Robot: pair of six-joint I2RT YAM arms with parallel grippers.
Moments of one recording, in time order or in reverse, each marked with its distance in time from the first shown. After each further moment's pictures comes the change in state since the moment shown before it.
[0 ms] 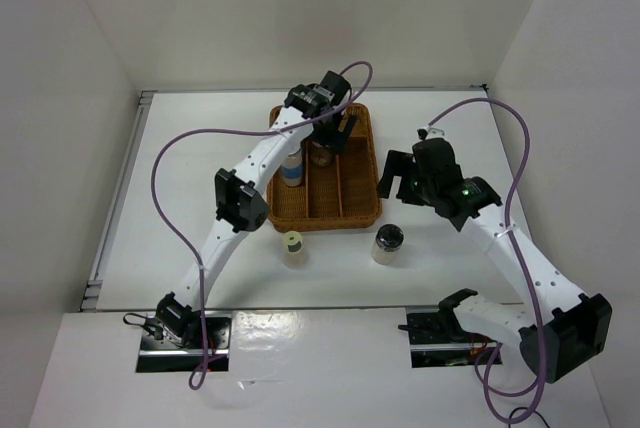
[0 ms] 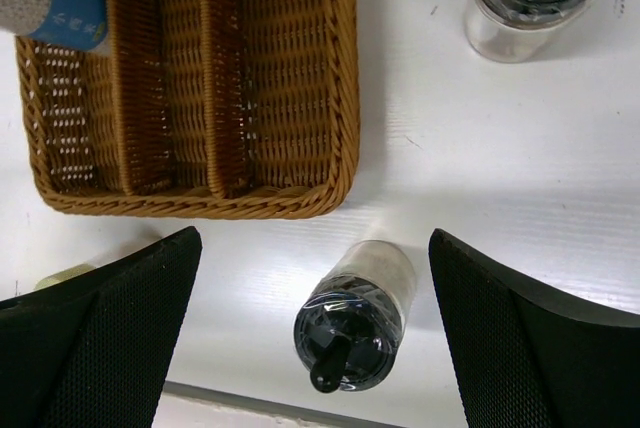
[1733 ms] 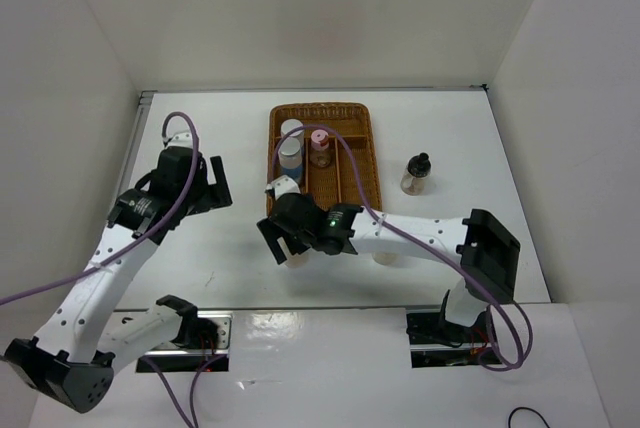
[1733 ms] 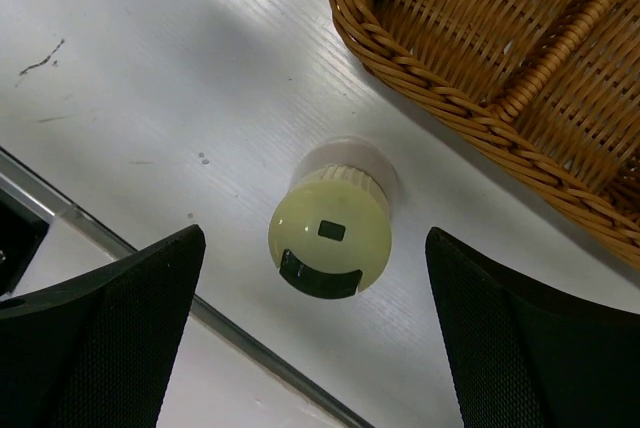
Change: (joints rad) left arm 0.232 -1.675 -1.776 0.377 -0.163 -0.340; right arm 0.753 0.557 0.240 0.201 0.145 -0.064
